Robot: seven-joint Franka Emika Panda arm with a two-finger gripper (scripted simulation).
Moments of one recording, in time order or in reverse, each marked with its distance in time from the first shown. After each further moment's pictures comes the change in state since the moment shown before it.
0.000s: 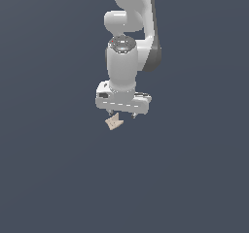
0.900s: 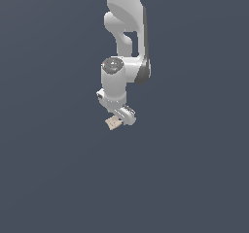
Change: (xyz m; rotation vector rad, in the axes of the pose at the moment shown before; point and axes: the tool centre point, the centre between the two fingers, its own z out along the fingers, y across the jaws) arm -0.040 0.032 0.076 0.004 -0.045 0.581
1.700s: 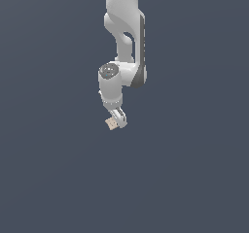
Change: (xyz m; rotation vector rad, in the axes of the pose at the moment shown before) arm -0.007 0.030 0.034 -0.016 -0.006 0.299
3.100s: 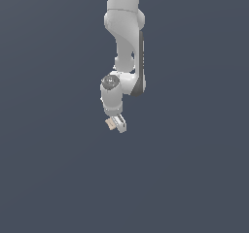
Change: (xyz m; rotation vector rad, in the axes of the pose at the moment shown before) arm -0.001 0.000 0.050 0.001 0.000 0.009
